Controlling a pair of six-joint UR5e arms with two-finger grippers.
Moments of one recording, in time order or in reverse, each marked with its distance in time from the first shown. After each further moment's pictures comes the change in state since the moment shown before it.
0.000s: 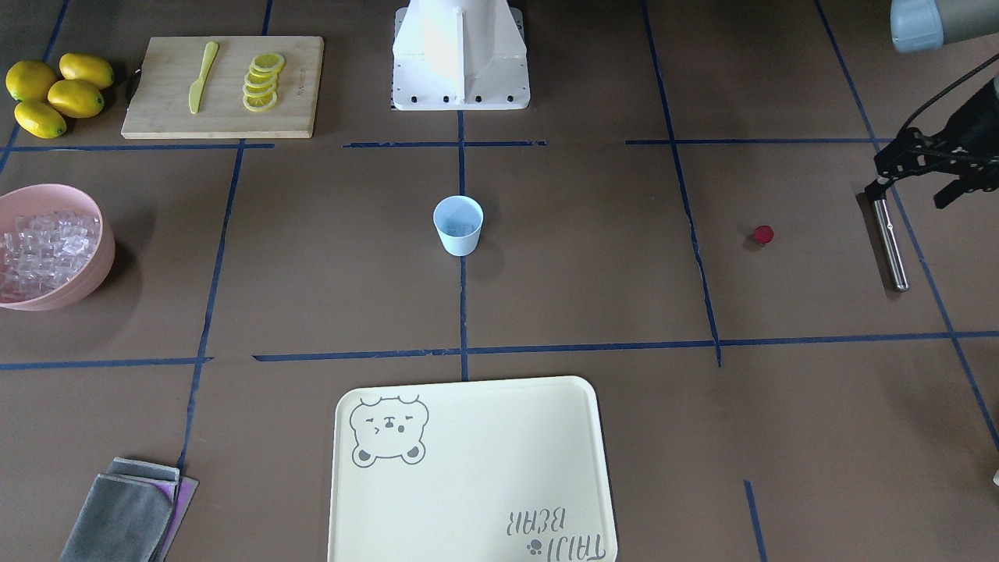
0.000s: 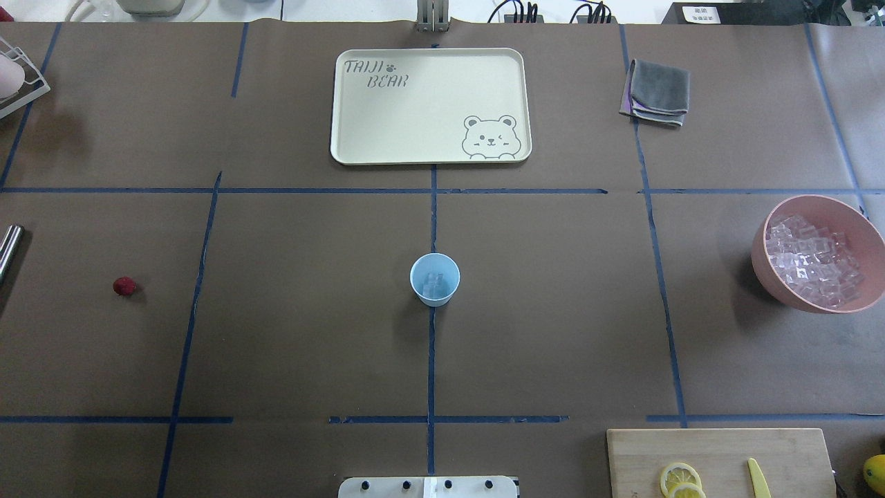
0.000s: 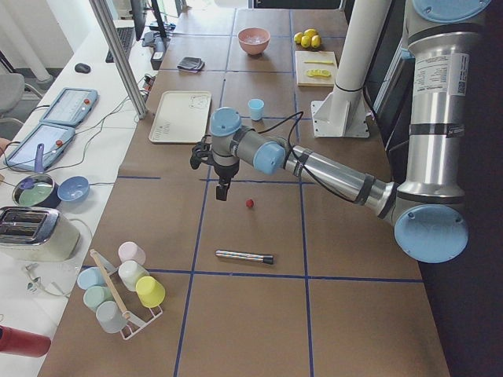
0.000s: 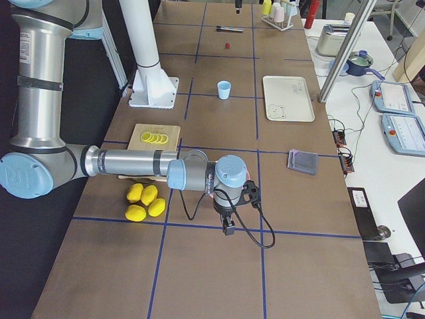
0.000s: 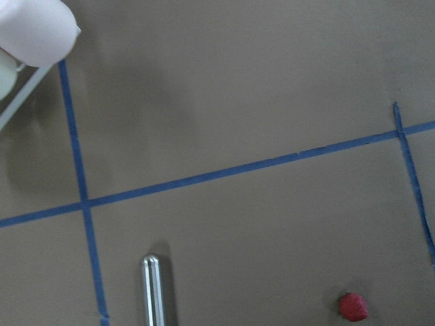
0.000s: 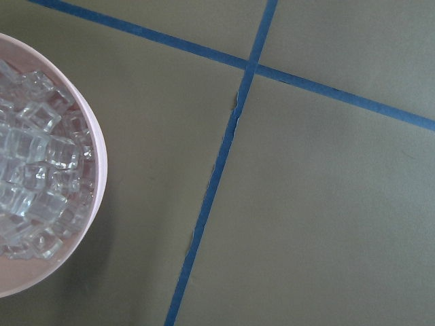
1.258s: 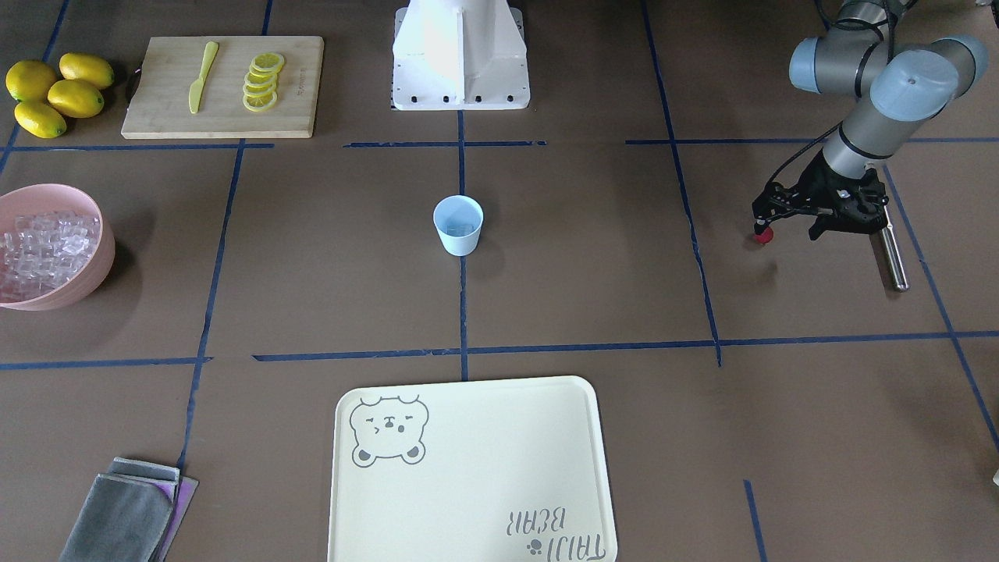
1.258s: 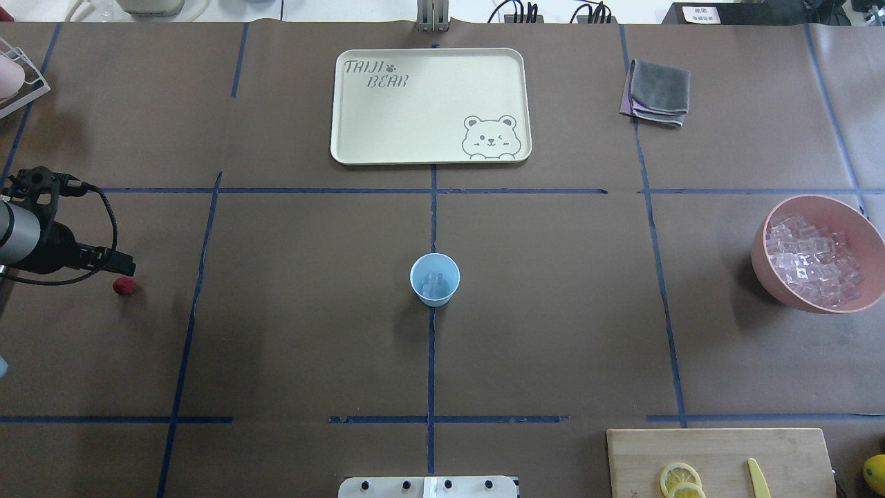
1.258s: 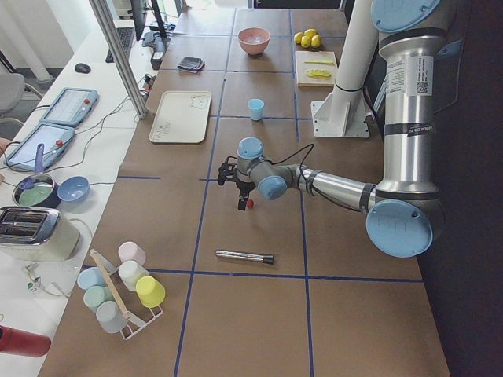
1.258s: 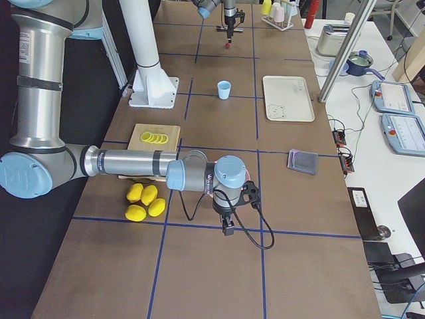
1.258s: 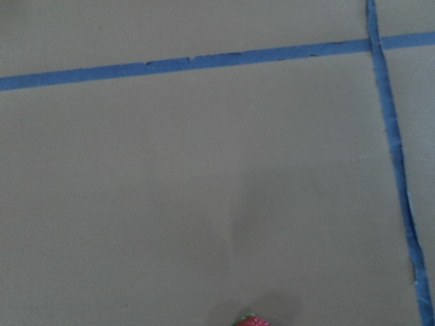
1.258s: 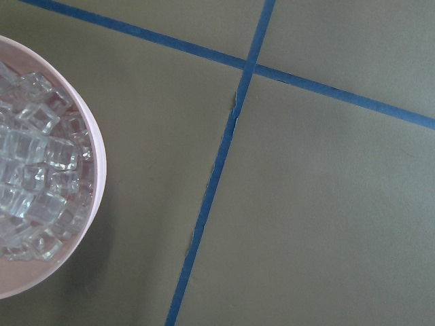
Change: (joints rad) left arm 0.343 0.021 0.221 -0.426 0.231 -0.355; right arm 0.001 -0.003 -0.001 0.005 0.002 0.007
